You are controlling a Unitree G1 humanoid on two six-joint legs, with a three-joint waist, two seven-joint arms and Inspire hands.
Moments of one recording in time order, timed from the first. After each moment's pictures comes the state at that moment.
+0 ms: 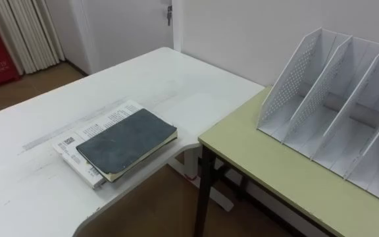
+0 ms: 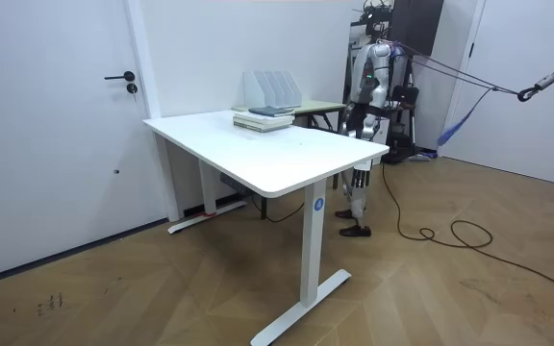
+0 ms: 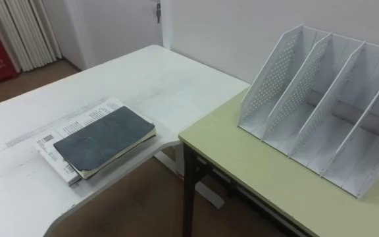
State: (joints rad) left arm 0.22 0.18 -0.02 1.13 0.30 0.21 0.00; right arm 0.11 -0.19 0.11 1.31 -0.32 0.19 0.14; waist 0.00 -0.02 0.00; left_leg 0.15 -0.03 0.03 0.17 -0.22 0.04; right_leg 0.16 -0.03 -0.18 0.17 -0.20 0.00
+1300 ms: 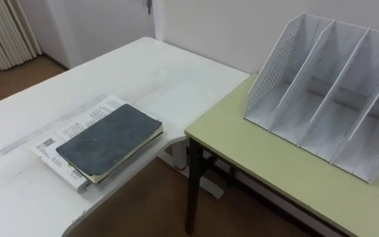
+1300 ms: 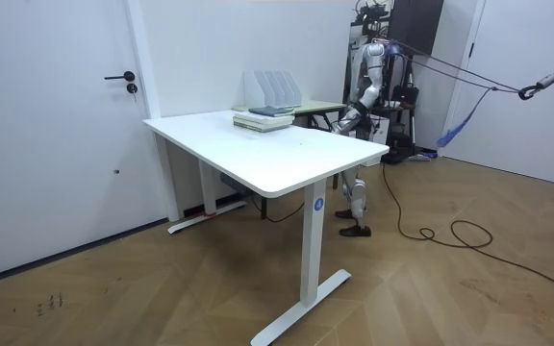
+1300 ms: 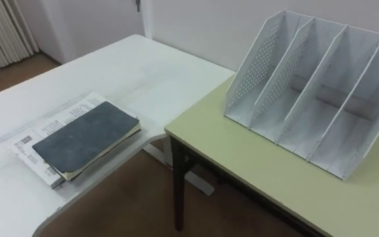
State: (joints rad) left arm 0.14 0.19 -0.25 0.65 0.81 -0.01 0.19; right arm 0.07 -0.23 0.10 1.27 -0.40 0.04 0.02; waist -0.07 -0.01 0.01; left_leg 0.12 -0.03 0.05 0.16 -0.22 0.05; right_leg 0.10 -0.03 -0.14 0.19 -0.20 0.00
